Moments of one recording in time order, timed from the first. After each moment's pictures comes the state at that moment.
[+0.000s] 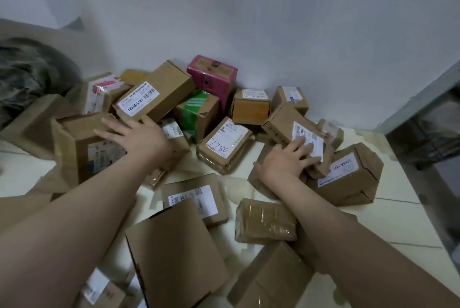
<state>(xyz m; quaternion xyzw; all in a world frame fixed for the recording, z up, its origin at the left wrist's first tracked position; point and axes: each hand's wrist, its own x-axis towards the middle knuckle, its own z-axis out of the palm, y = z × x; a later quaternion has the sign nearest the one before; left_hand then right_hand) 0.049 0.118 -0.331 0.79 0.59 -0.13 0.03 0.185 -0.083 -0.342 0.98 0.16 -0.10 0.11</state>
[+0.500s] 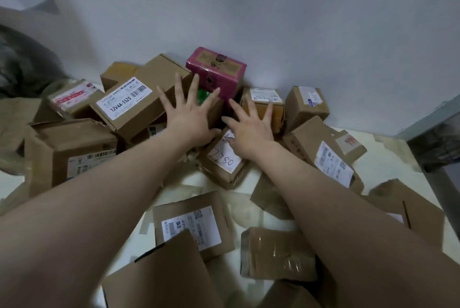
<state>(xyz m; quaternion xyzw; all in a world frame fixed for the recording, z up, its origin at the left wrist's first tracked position) 0.150 0.154 -0.363 0.95 0.32 -0.02 0.00 0.246 0.029 -0.365 0.86 0.49 -0.02 0.13</state>
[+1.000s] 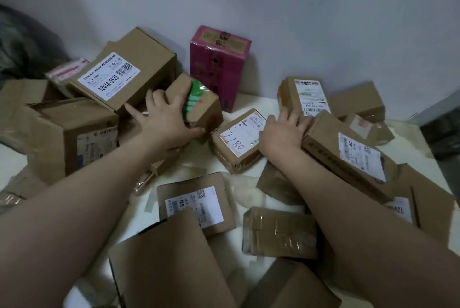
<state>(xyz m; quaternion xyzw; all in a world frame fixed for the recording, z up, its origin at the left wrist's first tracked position) 0.090 0.148 -0.380 0.89 0.43 -0.01 0.14 0.245 -0.022 -0.388 0.94 0.30 -0.03 0.12</state>
